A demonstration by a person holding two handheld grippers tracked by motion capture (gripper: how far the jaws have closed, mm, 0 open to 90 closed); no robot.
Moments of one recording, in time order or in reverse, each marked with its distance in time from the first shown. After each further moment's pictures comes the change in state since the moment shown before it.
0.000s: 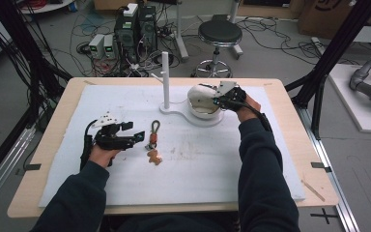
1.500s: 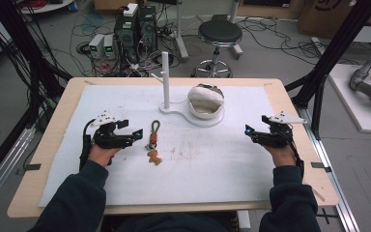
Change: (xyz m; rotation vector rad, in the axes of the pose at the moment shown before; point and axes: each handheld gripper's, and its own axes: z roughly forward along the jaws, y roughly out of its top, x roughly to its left) left arm 0.004 0.000 0.000 -0.015 0.056 -0.017; right arm 0.054 -0.121 -0.108 -0.140 -0.068 0.723
